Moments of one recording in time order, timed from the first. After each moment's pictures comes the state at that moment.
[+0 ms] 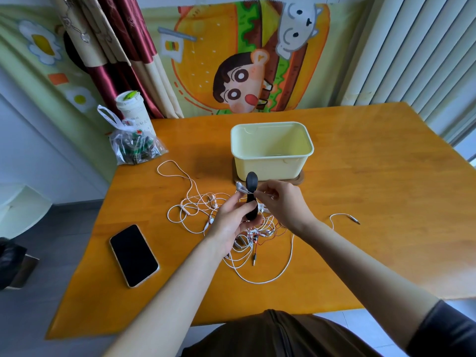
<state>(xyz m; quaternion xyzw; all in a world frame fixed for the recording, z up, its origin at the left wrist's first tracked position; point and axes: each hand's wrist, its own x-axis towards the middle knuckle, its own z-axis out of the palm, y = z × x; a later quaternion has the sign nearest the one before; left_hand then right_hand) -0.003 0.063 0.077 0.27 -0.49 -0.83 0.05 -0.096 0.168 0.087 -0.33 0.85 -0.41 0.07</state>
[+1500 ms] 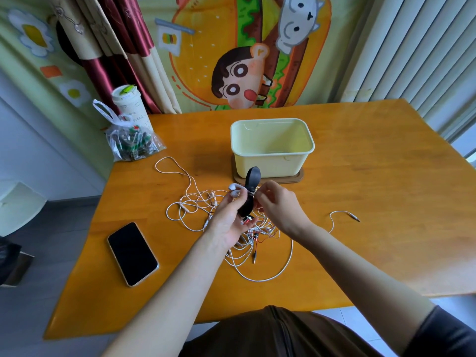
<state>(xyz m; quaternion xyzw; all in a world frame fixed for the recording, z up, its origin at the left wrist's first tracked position) -0.010 0.053 0.068 0.31 -0.38 -0.87 0.04 -0.081 0.160 0.086 -0.28 0.85 -0.43 0.15</state>
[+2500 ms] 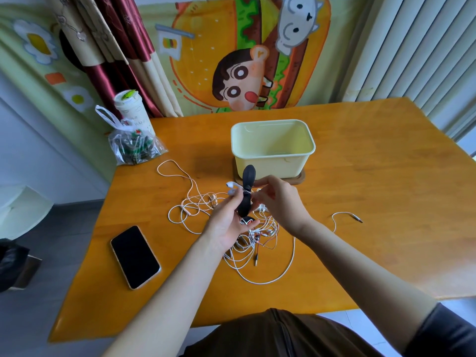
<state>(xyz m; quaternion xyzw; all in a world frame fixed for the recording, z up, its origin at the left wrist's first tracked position) -0.010 0.047 0.069 0.30 -0.39 -0.87 0.04 -0.089 0.159 0.096 -0.30 0.83 -0.45 0.14</state>
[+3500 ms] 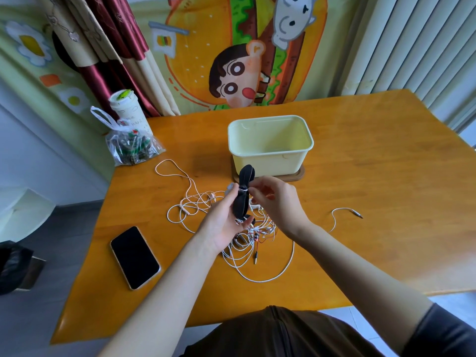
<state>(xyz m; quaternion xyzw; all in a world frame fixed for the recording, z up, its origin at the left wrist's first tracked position) -0.007 0.052 0.087 0.33 -0.41 -0.85 0.02 -0.085 0.162 0.088 -0.33 0.80 -0.49 0.06</state>
